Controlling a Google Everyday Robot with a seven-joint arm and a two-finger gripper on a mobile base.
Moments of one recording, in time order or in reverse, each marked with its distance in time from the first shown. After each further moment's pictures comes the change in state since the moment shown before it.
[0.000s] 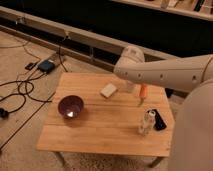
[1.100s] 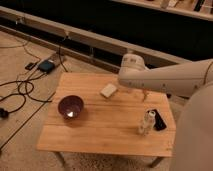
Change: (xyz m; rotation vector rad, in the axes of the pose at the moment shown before) arm -0.017 0.011 0.006 -0.056 -0.109 -0.046
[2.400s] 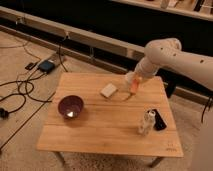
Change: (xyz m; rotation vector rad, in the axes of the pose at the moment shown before) arm -0.003 0.030 -0.024 -0.551 0.530 0.364
